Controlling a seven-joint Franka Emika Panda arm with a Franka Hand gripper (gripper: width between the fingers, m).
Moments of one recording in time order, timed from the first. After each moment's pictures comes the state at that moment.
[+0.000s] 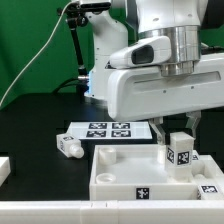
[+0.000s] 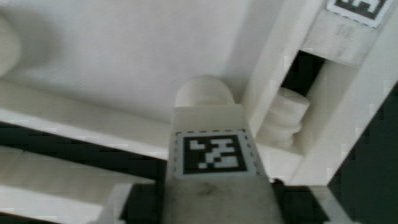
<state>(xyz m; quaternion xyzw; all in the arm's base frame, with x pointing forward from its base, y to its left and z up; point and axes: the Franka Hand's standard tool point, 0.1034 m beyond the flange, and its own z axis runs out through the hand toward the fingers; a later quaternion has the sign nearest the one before) 0.610 0.110 0.088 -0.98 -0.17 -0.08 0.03</state>
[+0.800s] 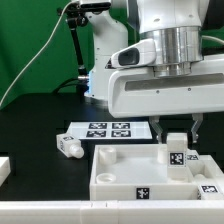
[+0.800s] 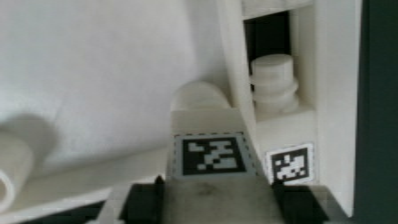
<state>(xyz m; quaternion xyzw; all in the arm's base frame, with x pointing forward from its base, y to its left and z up) 0.609 0.113 0.087 -0.98 0.16 -0.07 0.05</state>
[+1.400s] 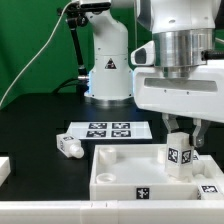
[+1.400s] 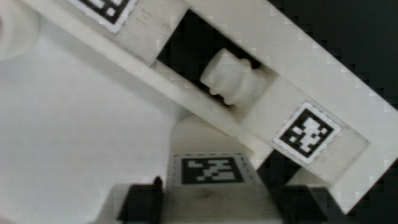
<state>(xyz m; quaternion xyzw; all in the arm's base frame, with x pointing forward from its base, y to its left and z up) 0.607 0.126 0.084 -0.88 0.47 -0.04 0.05</state>
